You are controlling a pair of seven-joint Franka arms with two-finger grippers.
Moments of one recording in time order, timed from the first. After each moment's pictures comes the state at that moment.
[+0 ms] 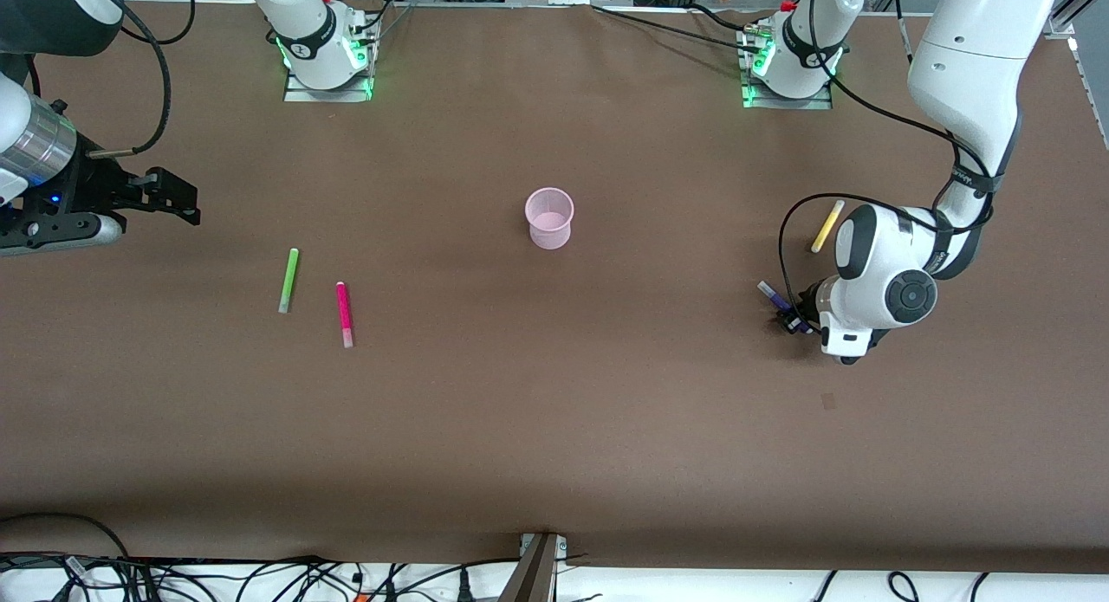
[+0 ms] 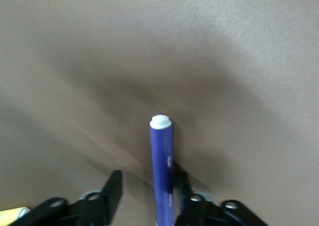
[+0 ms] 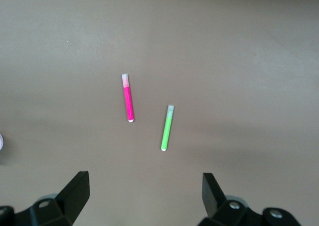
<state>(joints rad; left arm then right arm) 0.00 0.59 -0.09 -1.90 -0.03 2.24 -0.79 0.19 0.07 -0.13 -1.62 0.01 1.67 -0.08</state>
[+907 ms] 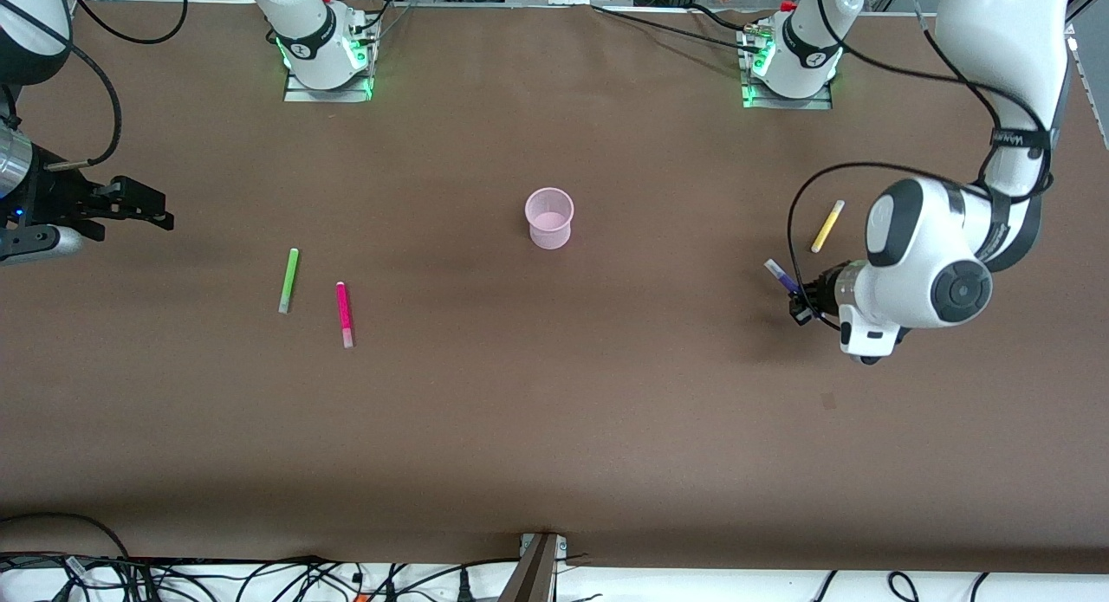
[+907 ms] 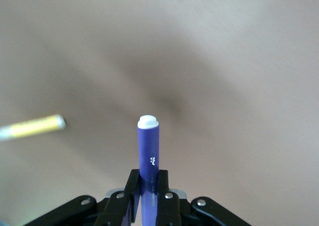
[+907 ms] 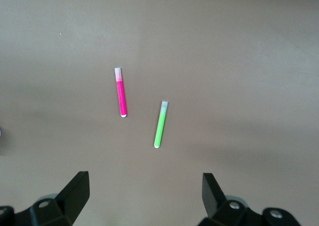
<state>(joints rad) 0.00 0.42 -0.20 -1.73 -0.09 1.89 -0.95 0.18 0.10 -0.23 -1.63 0.07 1.67 -0.22</state>
